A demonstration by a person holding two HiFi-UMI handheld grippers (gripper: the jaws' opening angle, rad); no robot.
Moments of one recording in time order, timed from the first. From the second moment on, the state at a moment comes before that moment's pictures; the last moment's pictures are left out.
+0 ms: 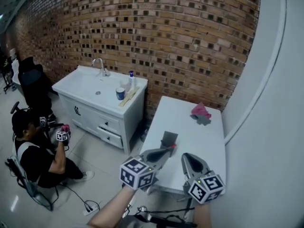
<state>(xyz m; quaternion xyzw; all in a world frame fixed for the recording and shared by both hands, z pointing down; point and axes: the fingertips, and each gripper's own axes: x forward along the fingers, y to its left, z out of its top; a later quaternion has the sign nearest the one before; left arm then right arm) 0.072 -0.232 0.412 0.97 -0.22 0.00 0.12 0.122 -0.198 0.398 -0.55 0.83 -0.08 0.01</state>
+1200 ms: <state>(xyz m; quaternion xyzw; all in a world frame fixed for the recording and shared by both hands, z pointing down) 0.084 -0.296 0.459 0.96 -0.25 0.04 0.14 0.132 -0.260 0.427 -0.54 0.83 -0.10 0.01</state>
